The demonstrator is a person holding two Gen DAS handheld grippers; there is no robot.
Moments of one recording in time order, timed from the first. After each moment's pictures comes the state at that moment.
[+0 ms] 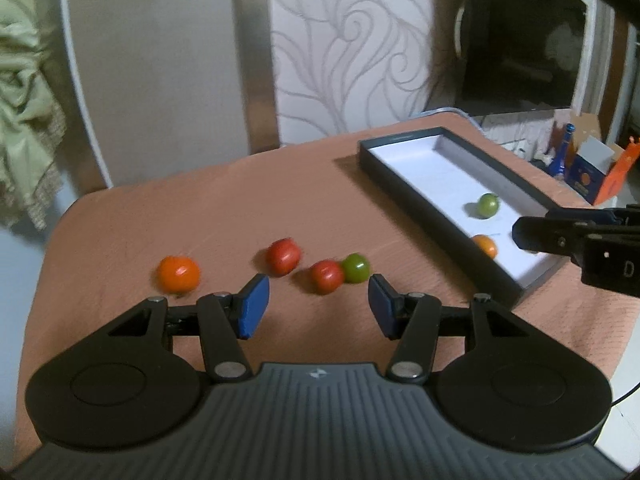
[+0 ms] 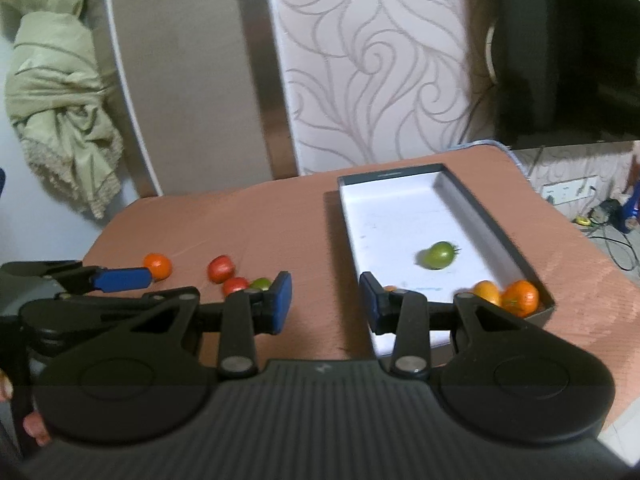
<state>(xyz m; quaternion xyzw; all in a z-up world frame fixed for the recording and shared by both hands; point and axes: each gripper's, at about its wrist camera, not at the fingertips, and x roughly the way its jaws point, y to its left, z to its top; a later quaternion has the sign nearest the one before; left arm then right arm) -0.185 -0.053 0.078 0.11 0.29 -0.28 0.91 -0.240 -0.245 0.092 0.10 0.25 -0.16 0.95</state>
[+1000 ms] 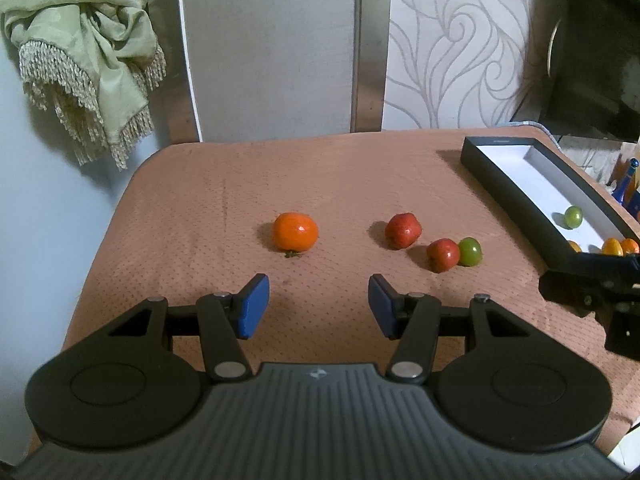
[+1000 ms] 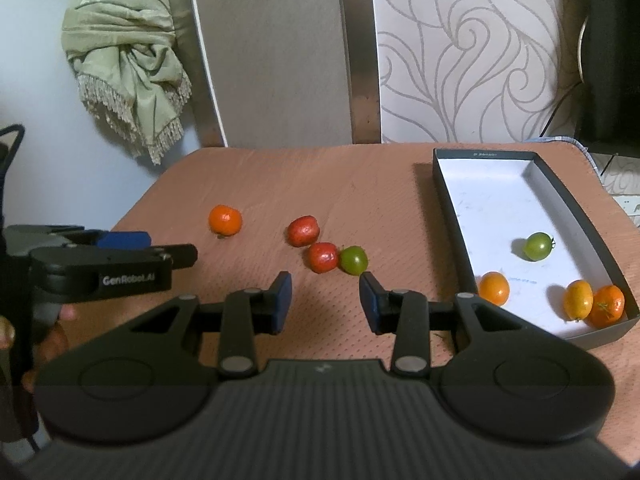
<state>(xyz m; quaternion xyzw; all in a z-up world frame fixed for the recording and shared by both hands) -0.162 0.020 0.066 0.07 0.31 -0.18 0.93 -0.199 -0.199 0.074 0.06 0.30 -0.07 0.95</state>
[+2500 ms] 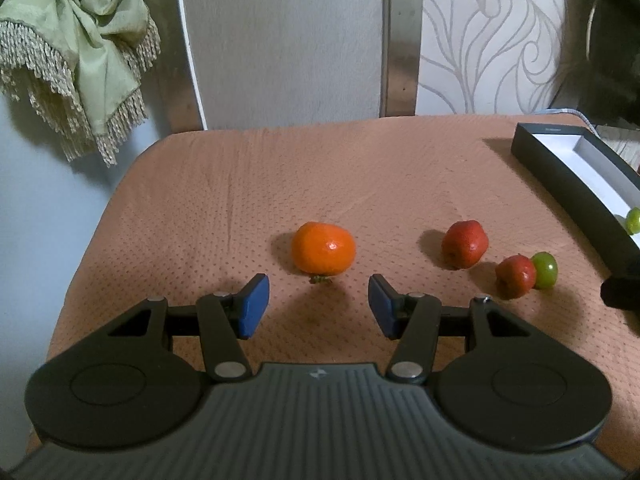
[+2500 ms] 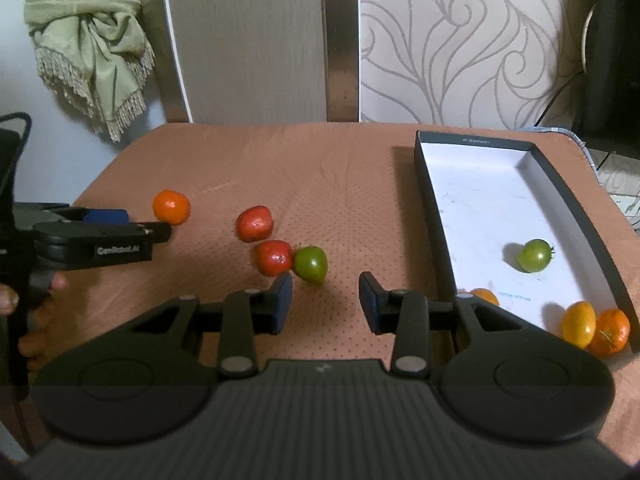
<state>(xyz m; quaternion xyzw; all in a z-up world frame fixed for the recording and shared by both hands) -0.087 0.006 0.025 0.08 0.33 -0.15 0.93 -0.153 -0.230 0.051 0.04 0.34 -0.10 0.94</state>
